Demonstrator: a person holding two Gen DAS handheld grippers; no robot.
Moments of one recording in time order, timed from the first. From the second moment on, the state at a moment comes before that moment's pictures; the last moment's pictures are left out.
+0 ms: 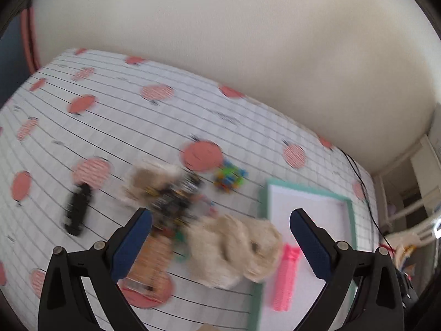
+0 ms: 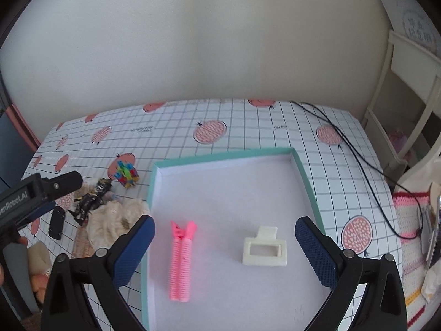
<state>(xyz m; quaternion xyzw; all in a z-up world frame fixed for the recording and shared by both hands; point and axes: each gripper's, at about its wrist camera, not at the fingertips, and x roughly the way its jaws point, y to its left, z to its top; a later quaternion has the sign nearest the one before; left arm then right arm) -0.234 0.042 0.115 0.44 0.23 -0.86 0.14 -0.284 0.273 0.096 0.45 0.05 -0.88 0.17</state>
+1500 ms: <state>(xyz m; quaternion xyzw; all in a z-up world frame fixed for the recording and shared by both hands) -0.178 -0.115 0.042 0.50 0.30 -0.77 0.26 -0.245 0.131 0.029 0.50 0.14 -0.81 0.28</state>
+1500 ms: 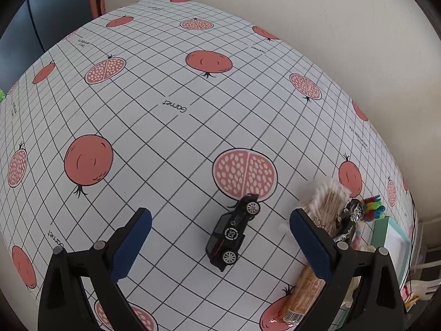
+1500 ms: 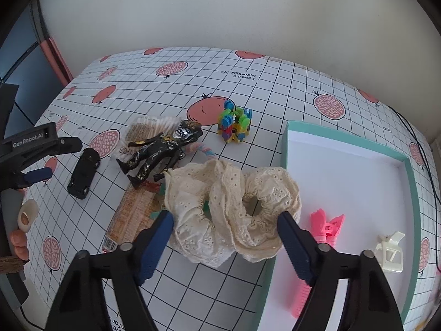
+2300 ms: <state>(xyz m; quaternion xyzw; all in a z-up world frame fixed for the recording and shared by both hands) -0.184 -0.102 0.025 0.53 0.28 -0.76 0.24 -0.247 0.135 0.026 0.52 0.12 -0.79 0.30</state>
